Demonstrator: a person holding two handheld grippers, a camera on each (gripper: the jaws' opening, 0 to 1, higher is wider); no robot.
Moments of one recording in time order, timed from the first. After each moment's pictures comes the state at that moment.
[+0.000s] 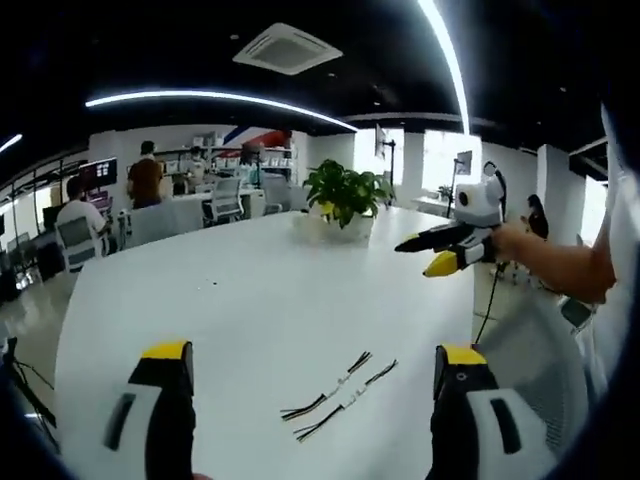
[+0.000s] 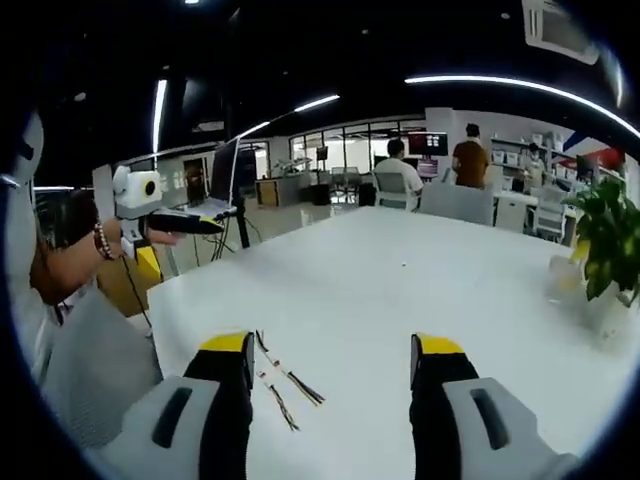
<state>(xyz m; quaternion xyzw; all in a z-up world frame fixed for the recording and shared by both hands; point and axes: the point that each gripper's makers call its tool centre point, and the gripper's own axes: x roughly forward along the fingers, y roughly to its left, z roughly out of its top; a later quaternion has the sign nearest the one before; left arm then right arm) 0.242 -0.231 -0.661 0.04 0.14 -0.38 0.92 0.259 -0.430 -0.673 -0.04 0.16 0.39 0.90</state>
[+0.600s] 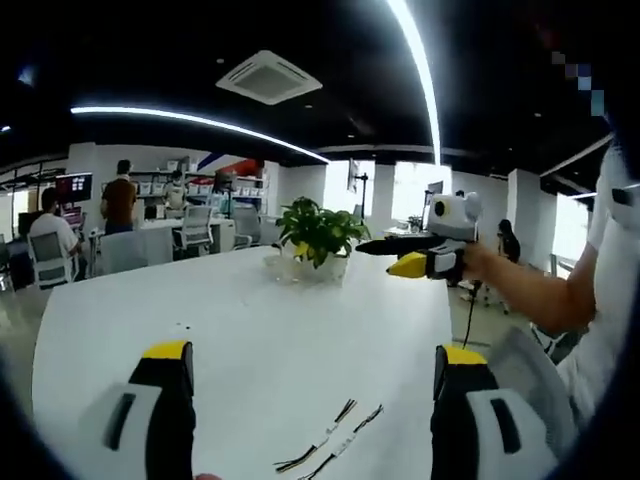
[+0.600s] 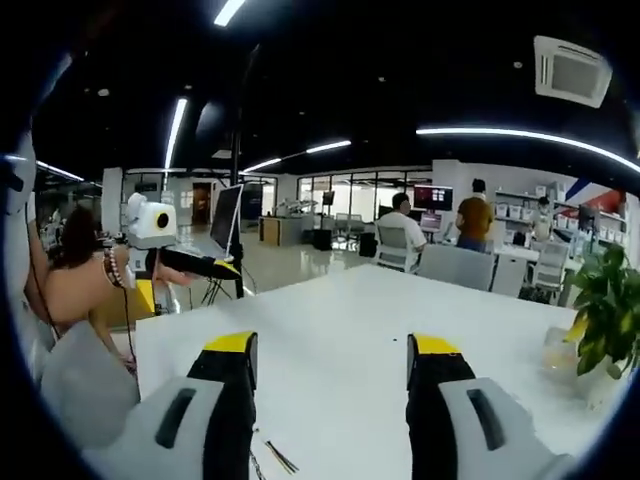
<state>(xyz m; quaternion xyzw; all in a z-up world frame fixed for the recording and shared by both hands) 0.261 -0.253 -0.628 0.01 0.10 -0.45 0.89 0.295 -0.405 -0.595 -0.05 0.05 0.41 0.91</state>
